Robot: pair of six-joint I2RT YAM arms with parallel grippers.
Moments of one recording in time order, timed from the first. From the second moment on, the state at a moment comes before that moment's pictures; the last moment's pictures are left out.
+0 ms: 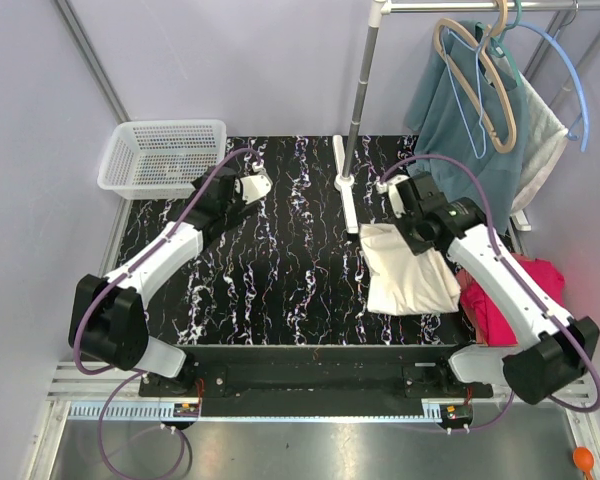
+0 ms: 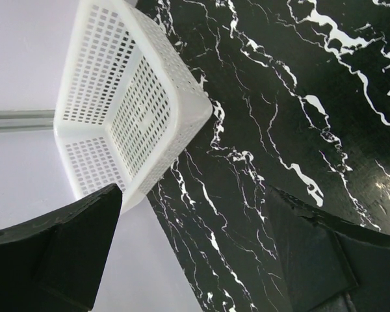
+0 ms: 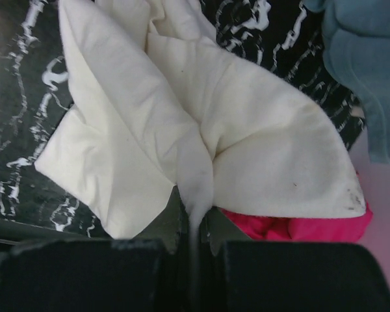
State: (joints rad) left arm -0.37 1.44 1.05 -0.22 -0.29 0.80; right arm 0.46 1.30 1.28 -1.02 0.25 -0.17
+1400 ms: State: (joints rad) left arm -0.37 1.51 0.99 -0.22 -0.34 0.81; right arm 0.04 0.89 1.12 -1.08 0.57 -0.59
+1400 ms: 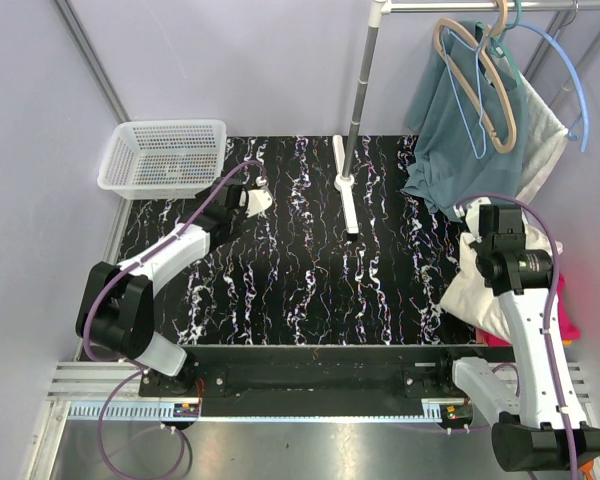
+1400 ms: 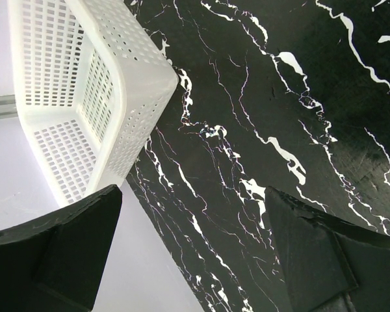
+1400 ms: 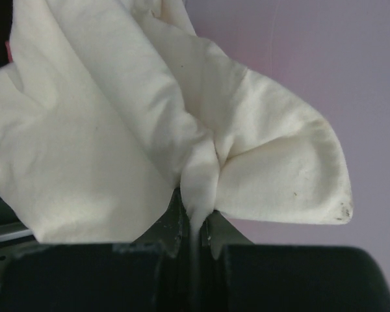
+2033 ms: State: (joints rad) left arm -0.37 1.45 0.93 -0.21 -0.30 0.81; right arm -0.25 1.11 1.02 -0.88 0.66 -0.74
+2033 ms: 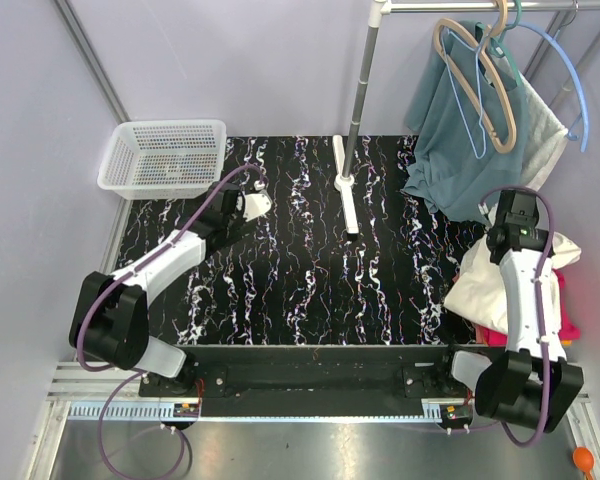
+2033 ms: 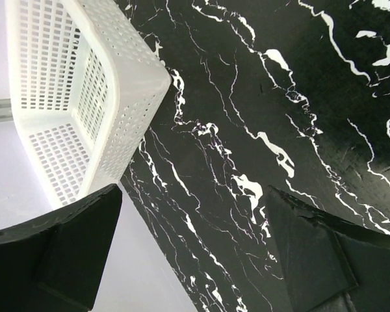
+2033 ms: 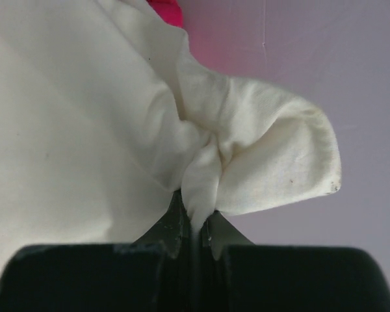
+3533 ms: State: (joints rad) left arm -0.37 1.38 0.91 -0.19 -0.27 0.81; right arm -0.37 1.39 0.88 -0.46 0.72 -0.96
